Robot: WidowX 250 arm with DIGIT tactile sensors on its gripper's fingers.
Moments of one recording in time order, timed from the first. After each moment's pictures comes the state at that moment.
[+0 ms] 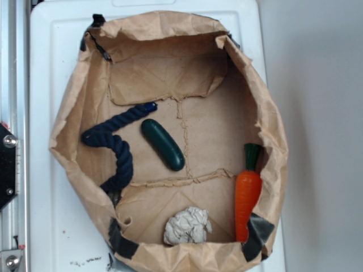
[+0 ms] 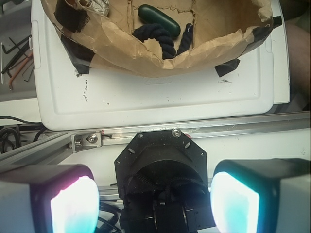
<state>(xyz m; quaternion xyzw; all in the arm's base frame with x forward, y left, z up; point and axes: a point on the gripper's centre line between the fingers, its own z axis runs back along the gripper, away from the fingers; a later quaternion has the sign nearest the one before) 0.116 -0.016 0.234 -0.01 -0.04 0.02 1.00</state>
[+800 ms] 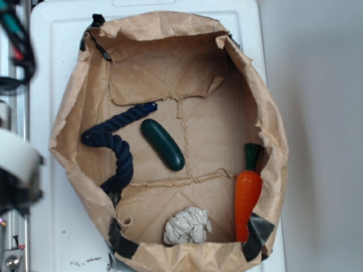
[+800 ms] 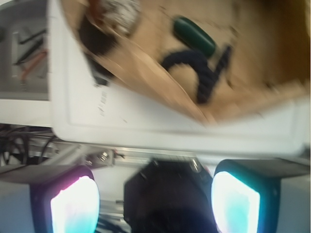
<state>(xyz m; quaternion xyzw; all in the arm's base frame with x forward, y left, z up) 0.175 -0.029 0.205 -0.05 -0.03 -0.05 1.00</state>
